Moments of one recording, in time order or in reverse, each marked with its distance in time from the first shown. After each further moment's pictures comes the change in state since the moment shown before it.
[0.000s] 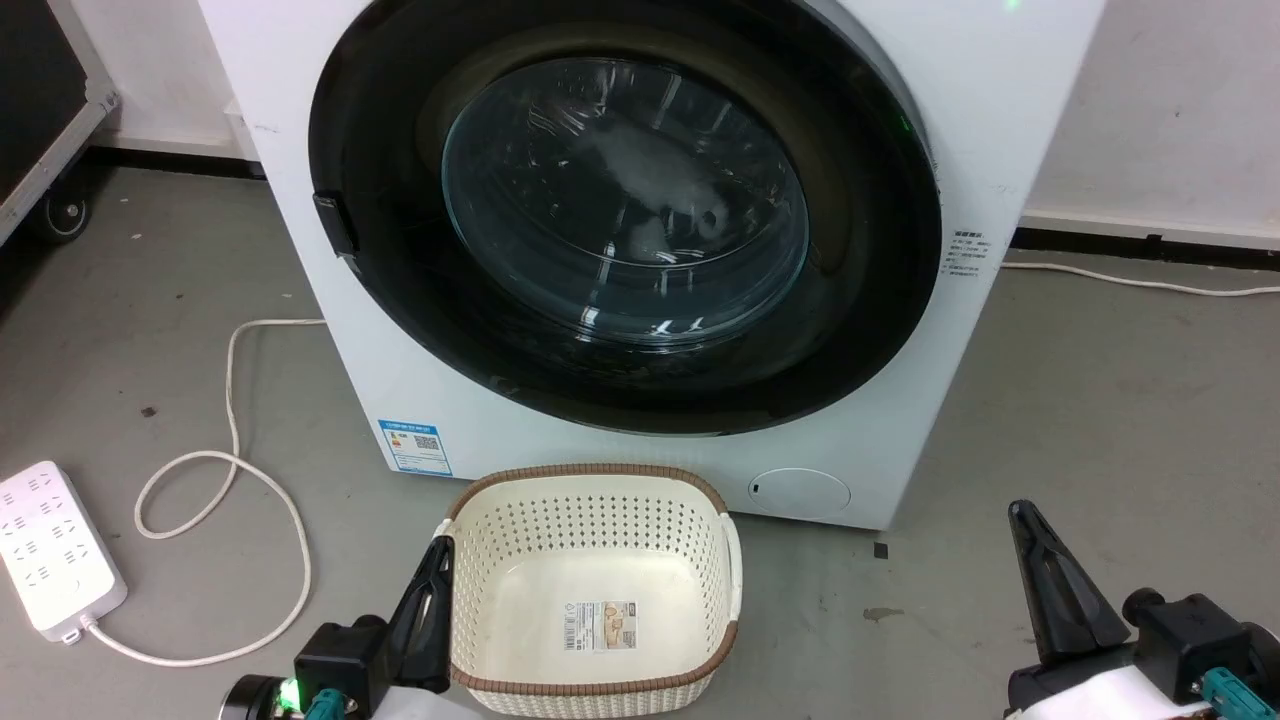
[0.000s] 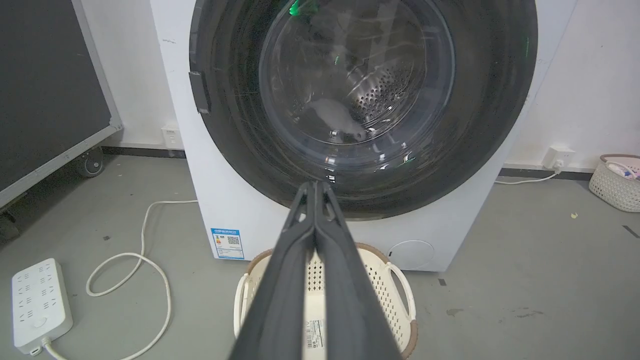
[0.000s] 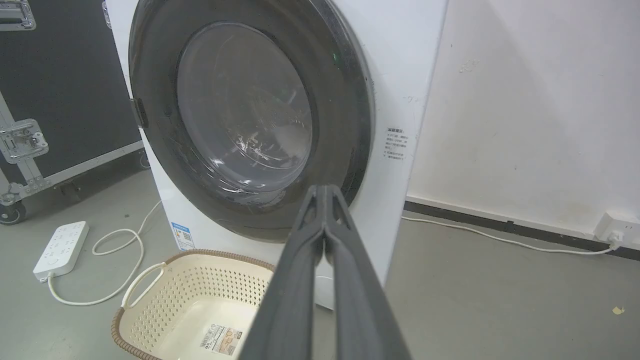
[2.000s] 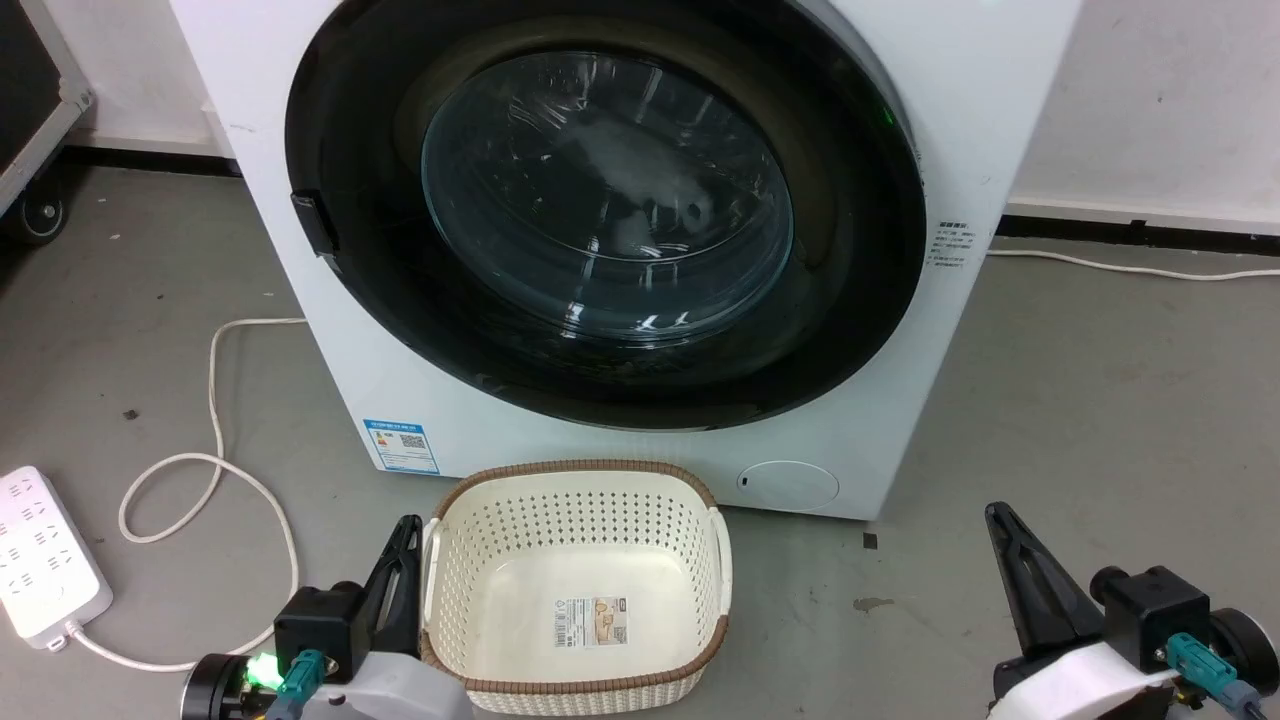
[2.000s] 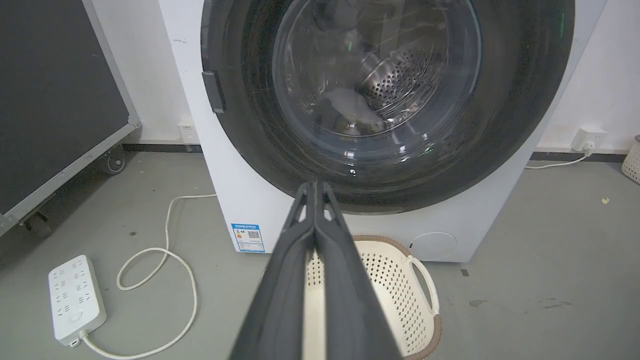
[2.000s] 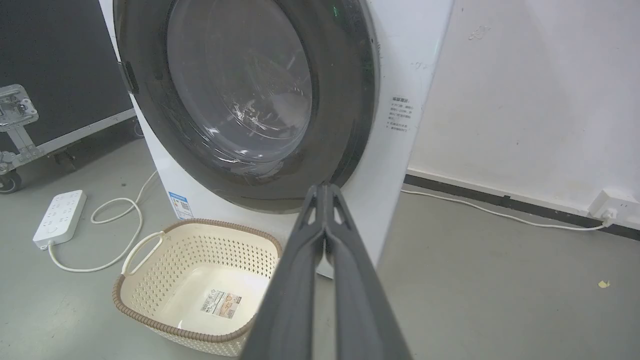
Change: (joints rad) left arm -0.018 -0.001 0.056 -0.061 0.055 0.026 0.125; right arm -0.021 0.001 0.020 -0.003 -0.019 0.000 0.128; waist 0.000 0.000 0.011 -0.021
